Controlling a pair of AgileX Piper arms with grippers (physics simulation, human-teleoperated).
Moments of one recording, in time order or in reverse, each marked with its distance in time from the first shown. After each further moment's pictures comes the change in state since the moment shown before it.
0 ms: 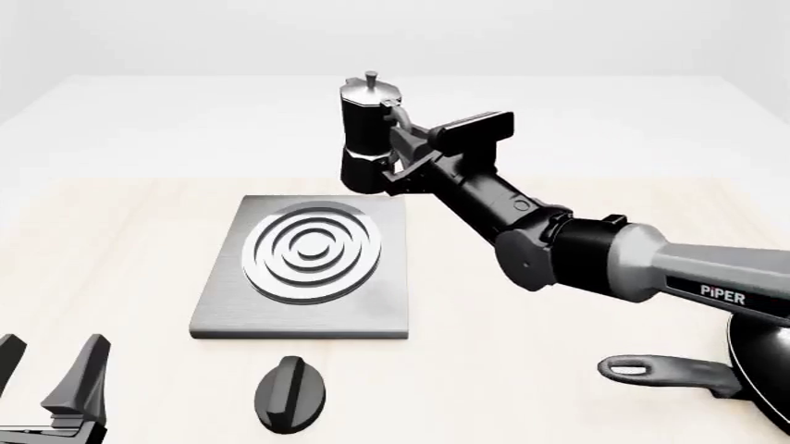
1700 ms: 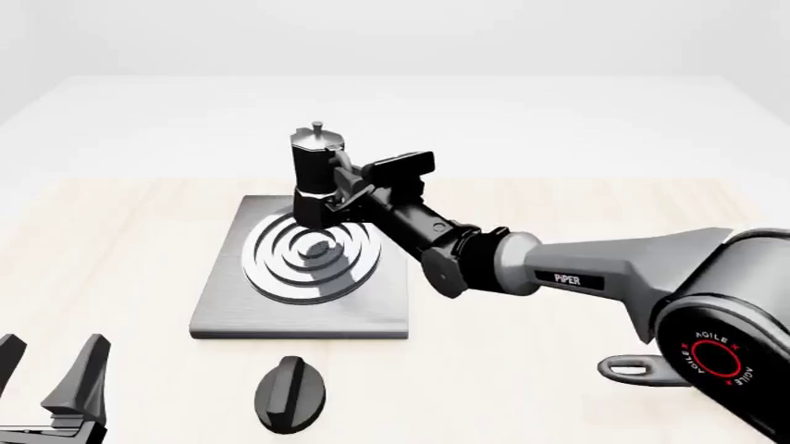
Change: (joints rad) left arm 0.000 0.000 0.000 0.000 0.000; right arm 0.082 0.322 -0.217 -0.021 0.097
